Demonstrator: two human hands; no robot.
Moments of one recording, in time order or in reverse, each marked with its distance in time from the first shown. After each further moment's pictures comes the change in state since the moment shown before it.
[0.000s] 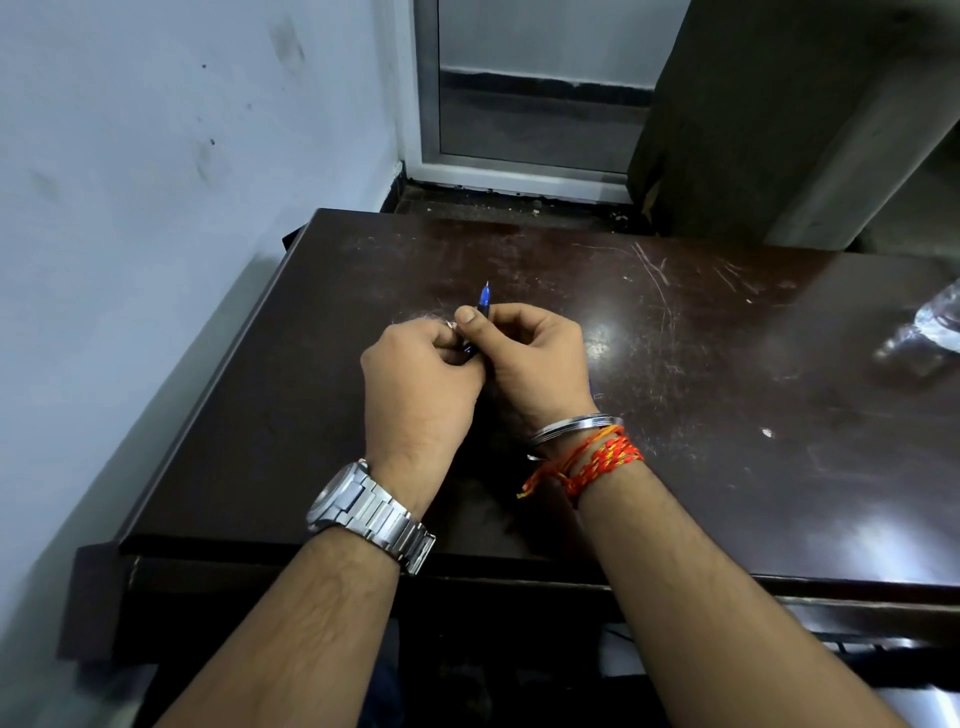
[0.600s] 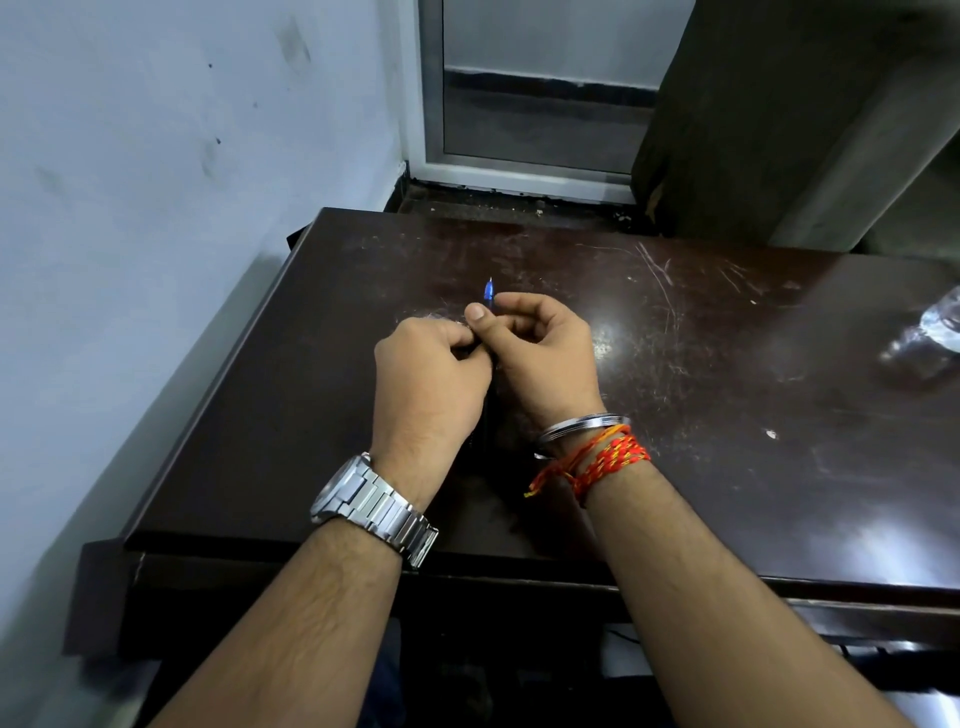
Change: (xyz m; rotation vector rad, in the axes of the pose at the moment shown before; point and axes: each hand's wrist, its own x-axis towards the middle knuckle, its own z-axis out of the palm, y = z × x) left_hand 0.004 -0.001 0.002 -0.008 -0.054 0.062; right_hand -0.004 -0.013 -0.002 -0.028 0.062 0.002
